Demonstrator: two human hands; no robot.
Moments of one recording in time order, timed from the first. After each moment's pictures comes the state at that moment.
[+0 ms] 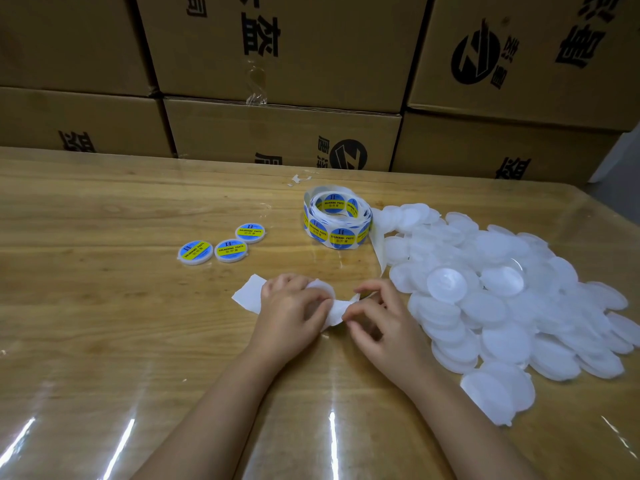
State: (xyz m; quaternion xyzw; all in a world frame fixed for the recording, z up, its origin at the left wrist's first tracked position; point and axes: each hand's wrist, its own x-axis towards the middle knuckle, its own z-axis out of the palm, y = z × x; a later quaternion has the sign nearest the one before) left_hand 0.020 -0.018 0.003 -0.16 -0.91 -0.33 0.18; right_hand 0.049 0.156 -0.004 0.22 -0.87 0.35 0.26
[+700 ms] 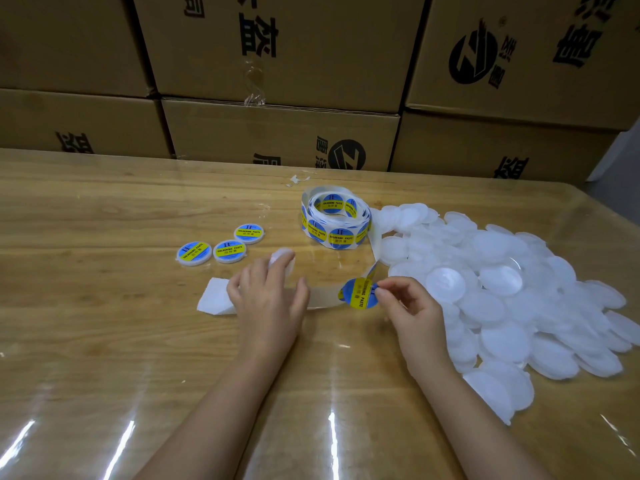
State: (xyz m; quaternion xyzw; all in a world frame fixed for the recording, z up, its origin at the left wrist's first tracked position) left_hand 0.019 -0.021 0.007 -0.03 -0.89 -0.29 0.35; right_hand 0.045 0.162 0.011 0.00 -0.70 0.69 0.19
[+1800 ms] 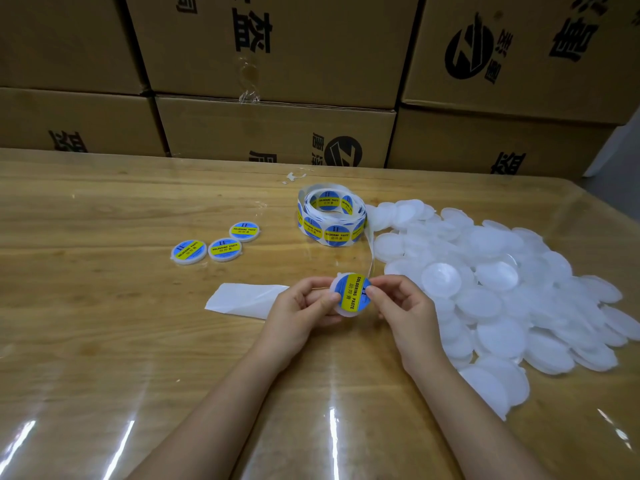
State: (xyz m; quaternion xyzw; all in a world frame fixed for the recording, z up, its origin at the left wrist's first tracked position) left_hand 0.028 0.000 0.007 -0.12 -0.60 -0.79 -0.08; right_hand 0.043 0.162 0.011 0.00 -0.68 0.71 0.15
